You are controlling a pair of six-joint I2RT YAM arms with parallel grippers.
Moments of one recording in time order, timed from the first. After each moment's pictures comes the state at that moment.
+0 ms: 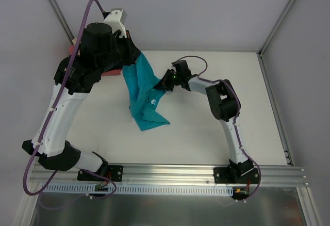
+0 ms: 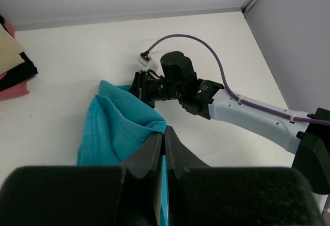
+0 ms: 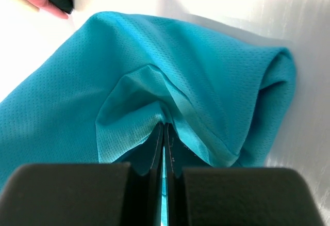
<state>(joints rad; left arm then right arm) -0.59 1.42 2.06 -0.97 -0.12 -0.36 0.51 2.38 1.68 0.04 -0.59 1.03</state>
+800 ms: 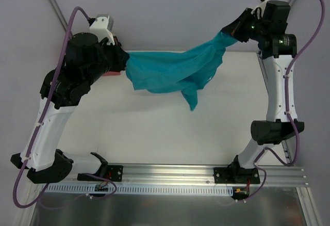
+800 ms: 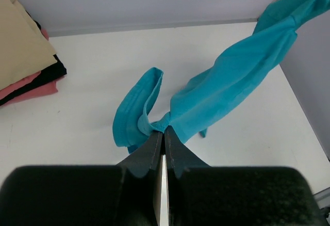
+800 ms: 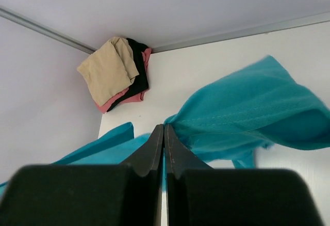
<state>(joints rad) -0.59 1.28 1.95 -0.96 -0.20 -0.31 0.08 1.75 2.24 -0.84 -0.39 0.57</state>
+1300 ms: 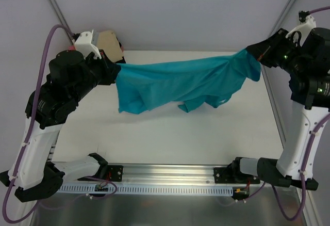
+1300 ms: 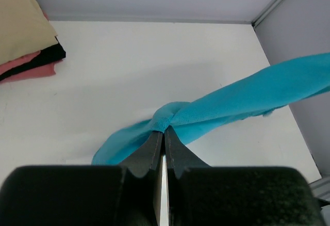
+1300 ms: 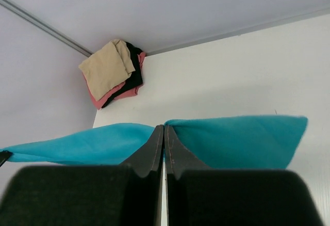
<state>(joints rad) -0.59 1.13 1.82 -0.97 -0.21 -0.38 -0.08 1.33 2.12 -1.06 -0.42 0.47</state>
